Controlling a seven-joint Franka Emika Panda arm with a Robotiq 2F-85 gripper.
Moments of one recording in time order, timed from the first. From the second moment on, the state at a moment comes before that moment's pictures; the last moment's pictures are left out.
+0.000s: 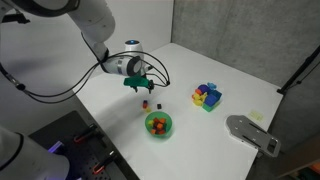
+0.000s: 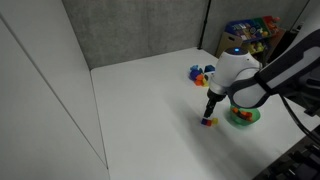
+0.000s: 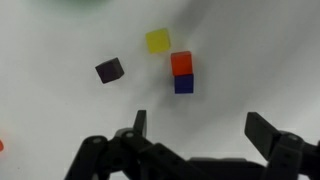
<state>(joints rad) 0.12 0.58 0.06 -2.16 -0.27 2.79 -0.15</state>
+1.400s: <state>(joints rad) 0.05 0.86 0.11 -1.97 -0.26 2.83 -0.22</state>
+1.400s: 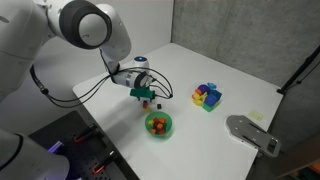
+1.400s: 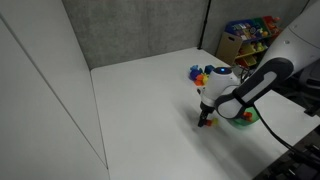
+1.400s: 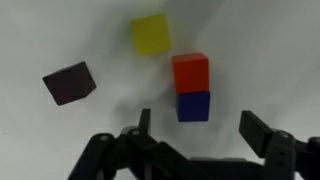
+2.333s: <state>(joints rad) 0.09 0.80 0.07 -1.97 -0.26 2.75 -0.21</state>
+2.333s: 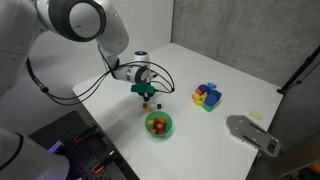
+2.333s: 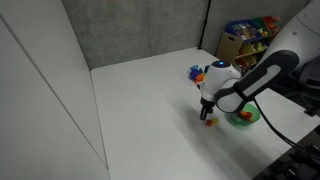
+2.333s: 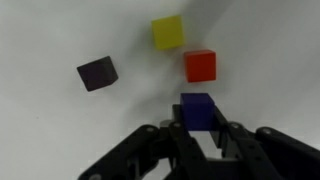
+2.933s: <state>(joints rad) 0.11 0.65 -0.04 -1.99 -0.27 2.61 -0.18</state>
